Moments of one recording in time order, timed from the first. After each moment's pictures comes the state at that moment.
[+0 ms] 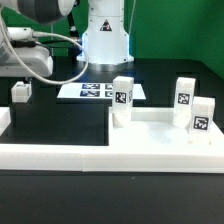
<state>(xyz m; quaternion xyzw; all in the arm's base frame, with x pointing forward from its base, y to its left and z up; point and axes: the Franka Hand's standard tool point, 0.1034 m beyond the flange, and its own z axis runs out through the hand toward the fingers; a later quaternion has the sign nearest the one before) 0.381 -0.220 0.040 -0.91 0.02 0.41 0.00</state>
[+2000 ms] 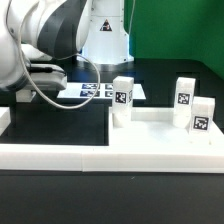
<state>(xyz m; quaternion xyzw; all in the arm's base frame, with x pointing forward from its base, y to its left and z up) 0.351 -0.199 0.013 -0.88 0.02 0.47 0.02</state>
